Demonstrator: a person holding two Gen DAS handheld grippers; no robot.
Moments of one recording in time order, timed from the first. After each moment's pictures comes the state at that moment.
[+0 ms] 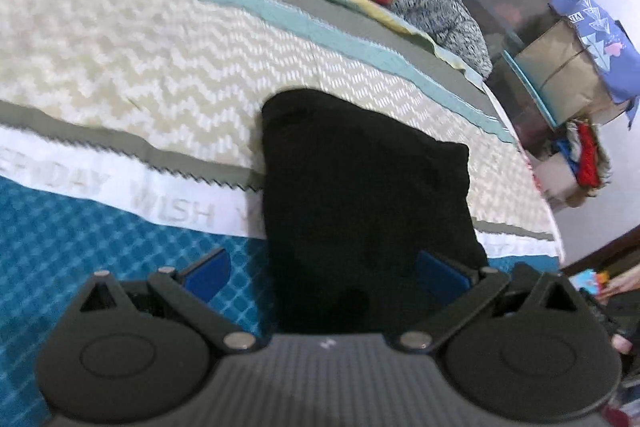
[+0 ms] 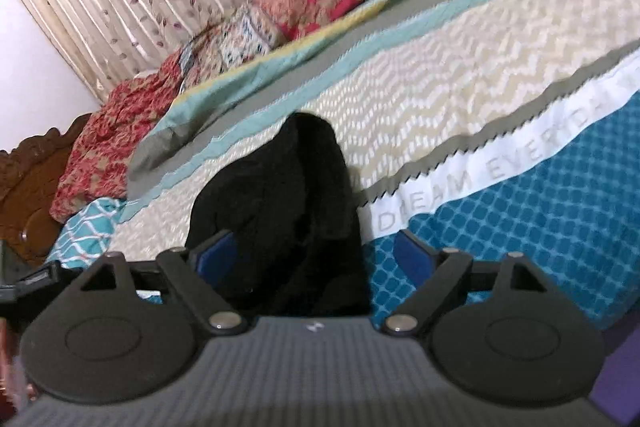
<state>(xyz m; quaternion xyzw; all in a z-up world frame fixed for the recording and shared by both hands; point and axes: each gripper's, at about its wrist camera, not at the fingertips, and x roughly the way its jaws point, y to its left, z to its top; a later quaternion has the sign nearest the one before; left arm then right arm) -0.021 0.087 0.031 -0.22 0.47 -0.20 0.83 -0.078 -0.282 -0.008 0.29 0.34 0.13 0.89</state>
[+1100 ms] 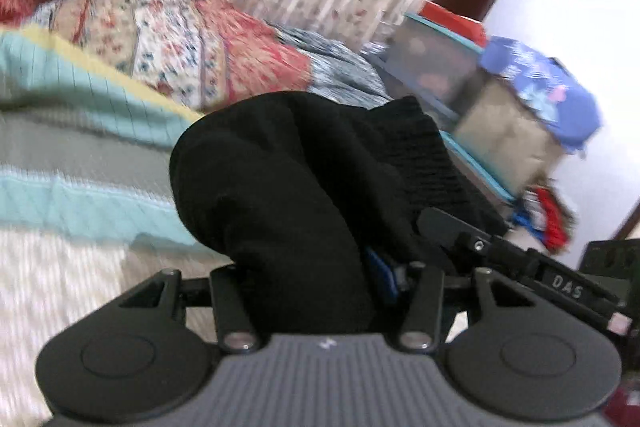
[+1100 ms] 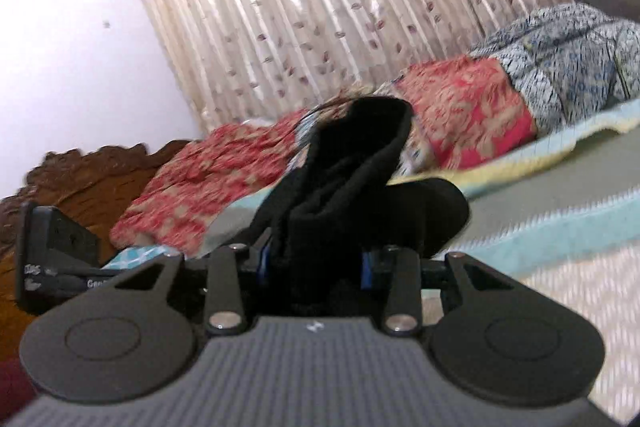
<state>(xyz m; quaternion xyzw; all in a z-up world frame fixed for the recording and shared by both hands) 0.171 0.037 0.121 -0.16 0.30 -0.26 0.90 0.107 -0.223 0.101 0.21 0.16 0.28 0.93</state>
